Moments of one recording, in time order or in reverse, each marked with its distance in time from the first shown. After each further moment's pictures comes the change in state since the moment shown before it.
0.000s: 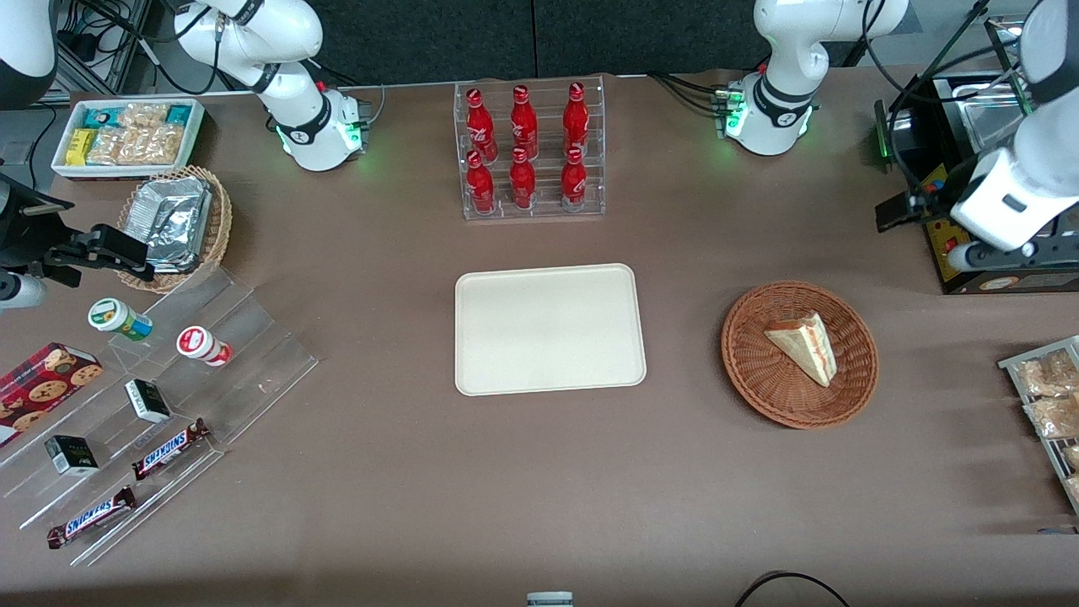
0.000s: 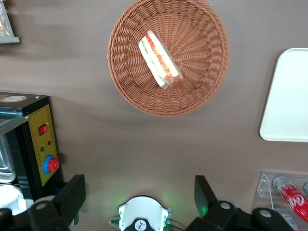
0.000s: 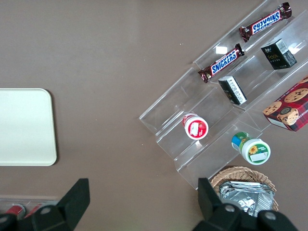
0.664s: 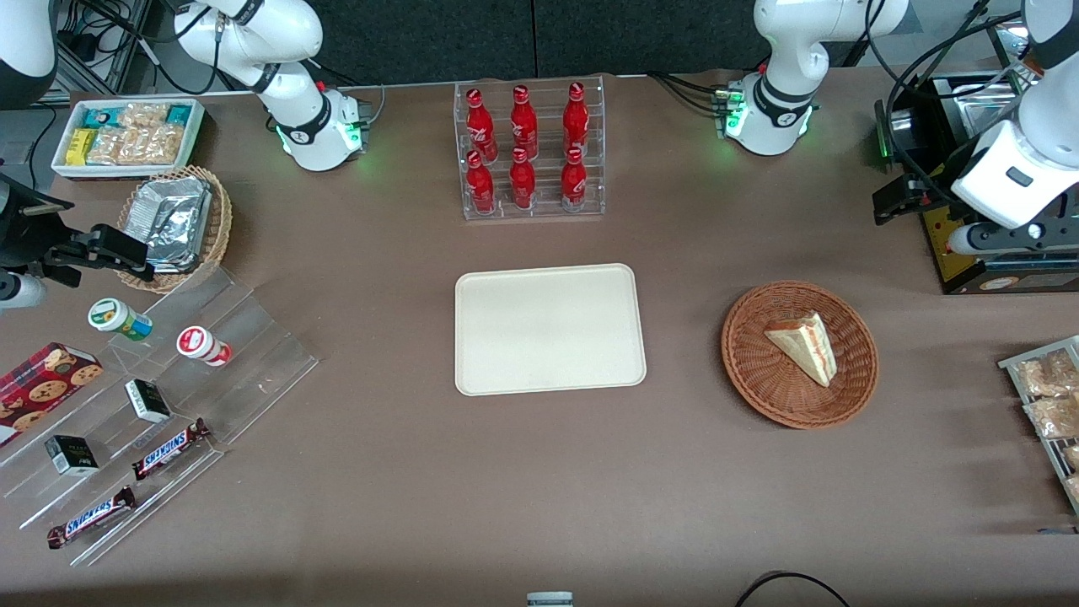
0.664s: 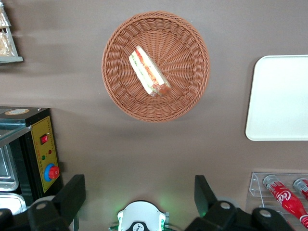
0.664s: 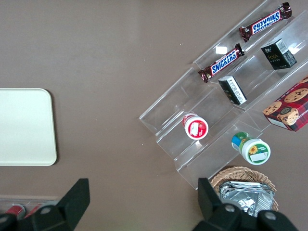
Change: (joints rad) arm -0.004 -0.007 -0.040 0.130 -0.008 -0.063 0.019
